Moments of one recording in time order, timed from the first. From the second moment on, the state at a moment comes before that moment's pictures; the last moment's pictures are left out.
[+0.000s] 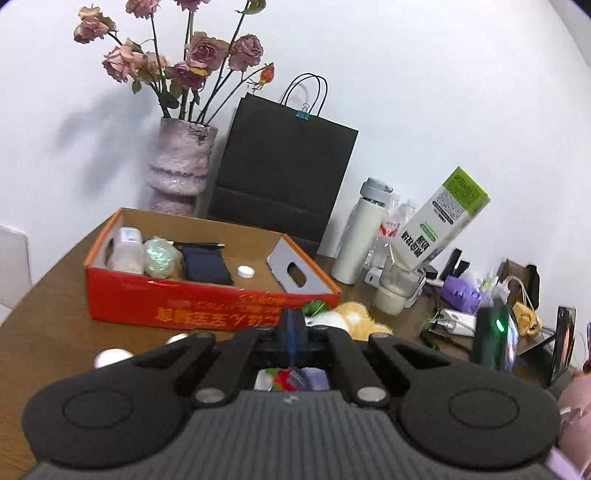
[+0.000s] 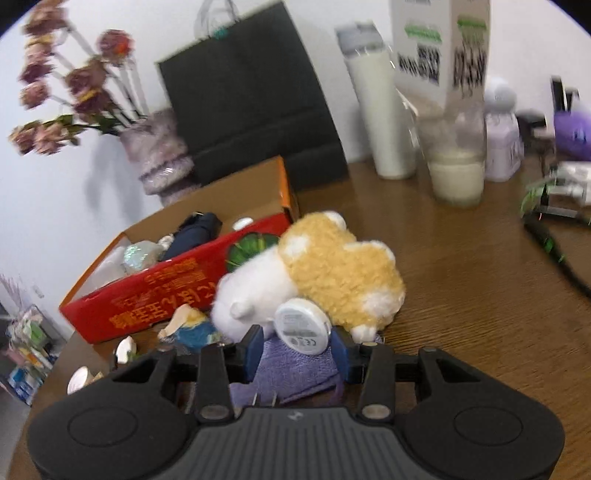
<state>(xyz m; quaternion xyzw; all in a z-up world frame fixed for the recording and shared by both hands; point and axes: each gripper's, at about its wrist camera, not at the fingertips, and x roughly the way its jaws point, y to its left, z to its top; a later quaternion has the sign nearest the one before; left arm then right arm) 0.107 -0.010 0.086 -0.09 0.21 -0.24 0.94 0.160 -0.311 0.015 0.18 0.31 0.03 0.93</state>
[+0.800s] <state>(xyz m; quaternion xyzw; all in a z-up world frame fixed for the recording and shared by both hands) 0.149 -0.067 0.039 -0.02 0.27 -0.20 0.94 0.124 -0.294 0.032 0.17 0.21 0.05 0.96</state>
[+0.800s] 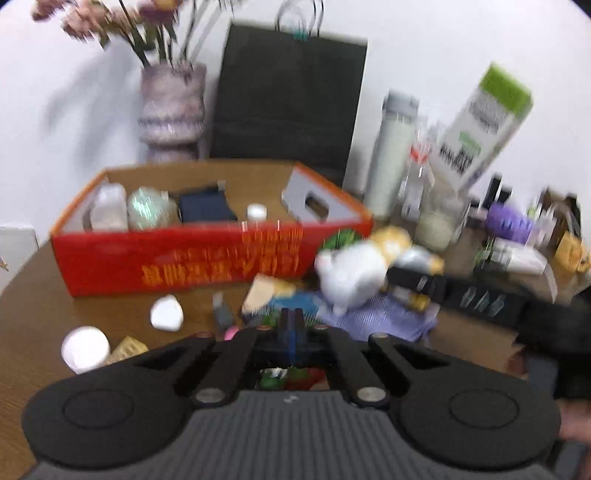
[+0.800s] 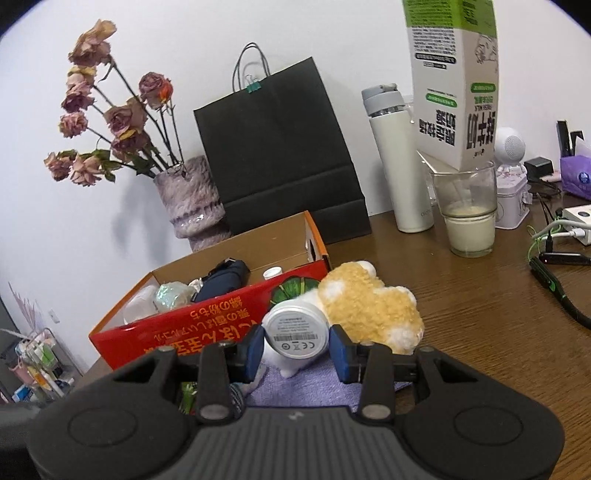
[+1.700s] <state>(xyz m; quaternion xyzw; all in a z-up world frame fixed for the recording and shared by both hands) 0.130 -0.047 0.054 -0.06 0.24 -0.22 0.94 0.118 -0.282 0.036 0.15 0.21 0.08 0.96</state>
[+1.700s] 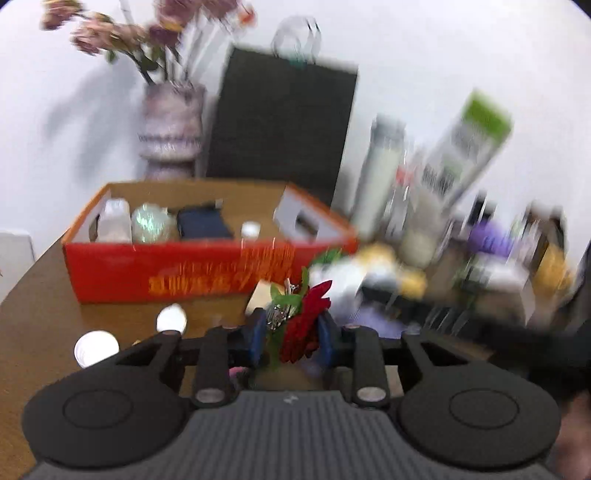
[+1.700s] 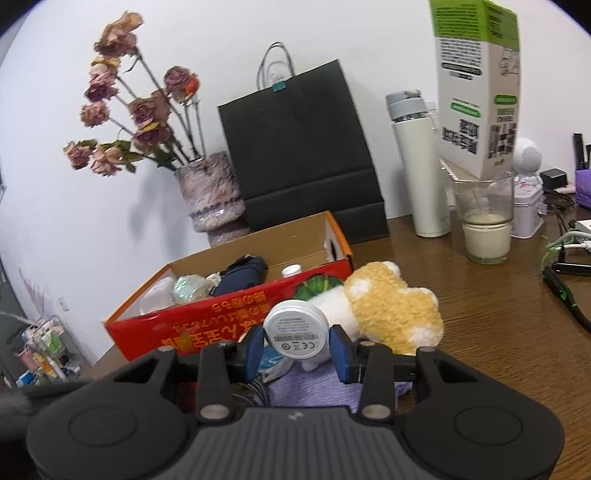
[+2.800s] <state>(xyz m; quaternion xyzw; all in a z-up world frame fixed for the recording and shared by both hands) -0.037 0.020 0.070 -0.04 0.22 -0.09 0.97 -0.063 -0.225 0.062 0.00 0.20 0.16 0.97</state>
